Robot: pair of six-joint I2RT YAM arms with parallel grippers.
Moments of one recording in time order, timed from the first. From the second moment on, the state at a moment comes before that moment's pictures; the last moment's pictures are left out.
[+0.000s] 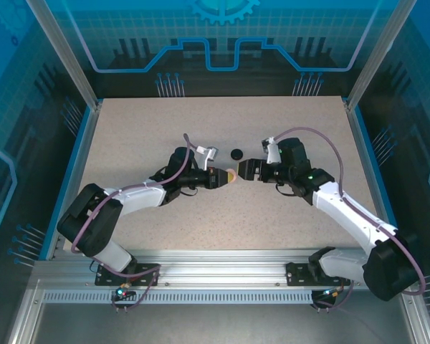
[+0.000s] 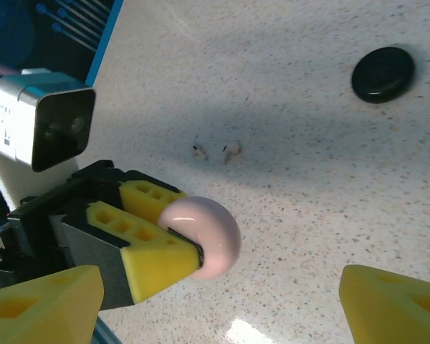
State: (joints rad) left arm -0.54 1.57 0.76 0.37 0.63 -0.64; right arm 0.45 1.20 0.86 -0.31 -0.39 0.53
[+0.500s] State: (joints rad) left arm -0.52 1.55 0.76 0.38 0.68 -0.64; right arm 0.46 1.25 0.83 -0.24 -0.40 0.52
